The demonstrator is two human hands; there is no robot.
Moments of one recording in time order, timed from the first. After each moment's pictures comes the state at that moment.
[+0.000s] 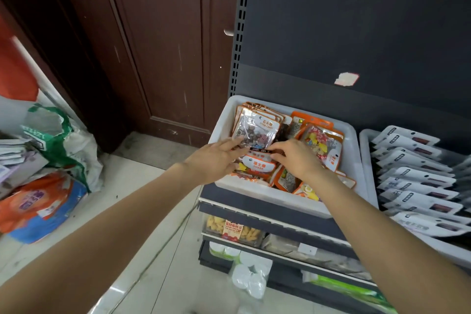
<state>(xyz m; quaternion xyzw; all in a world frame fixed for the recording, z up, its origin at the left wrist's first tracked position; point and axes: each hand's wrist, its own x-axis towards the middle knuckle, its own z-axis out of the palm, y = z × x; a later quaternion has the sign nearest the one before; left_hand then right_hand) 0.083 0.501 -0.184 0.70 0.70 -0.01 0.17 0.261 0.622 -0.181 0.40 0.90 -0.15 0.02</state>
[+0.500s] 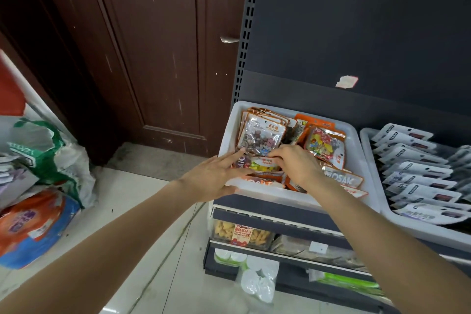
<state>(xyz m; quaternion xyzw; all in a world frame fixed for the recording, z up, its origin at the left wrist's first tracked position) 0.052 0.464 -0.199 0.76 0.63 -0.01 0.16 0.237 0.587 -0.178 0.42 0.90 -0.09 0.00</state>
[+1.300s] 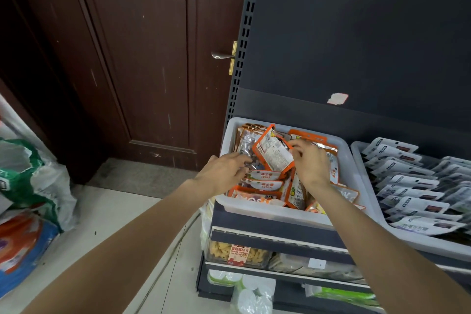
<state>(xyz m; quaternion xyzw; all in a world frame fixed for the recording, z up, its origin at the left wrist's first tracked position) 0.048 0.515 -0.189 0.70 0.67 0.14 0.20 0.234 0.607 -0.165 0.58 0.78 -0.09 -0.21</state>
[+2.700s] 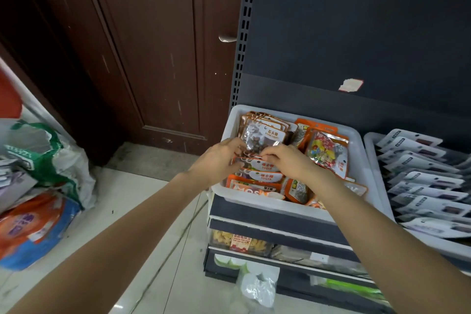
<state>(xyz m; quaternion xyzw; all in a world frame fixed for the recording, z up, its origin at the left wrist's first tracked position) 0.051 0.517 -0.193 0.63 0.71 0.22 0.23 0.218 0.617 -0.172 0.40 0.88 -0.26 0.04</state>
